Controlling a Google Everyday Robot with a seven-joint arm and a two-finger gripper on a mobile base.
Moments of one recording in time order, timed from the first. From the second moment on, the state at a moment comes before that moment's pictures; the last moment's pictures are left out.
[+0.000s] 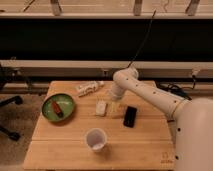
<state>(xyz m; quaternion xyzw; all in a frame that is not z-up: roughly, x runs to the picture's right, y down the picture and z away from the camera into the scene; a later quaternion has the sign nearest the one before) 0.026 0.097 0.901 -0.29 -0.18 -0.07 0.94</state>
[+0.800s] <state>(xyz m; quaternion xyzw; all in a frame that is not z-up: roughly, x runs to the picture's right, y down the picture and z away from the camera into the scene) -0.011 0.108 0.913 -0.33 -0.18 -0.14 0.92</state>
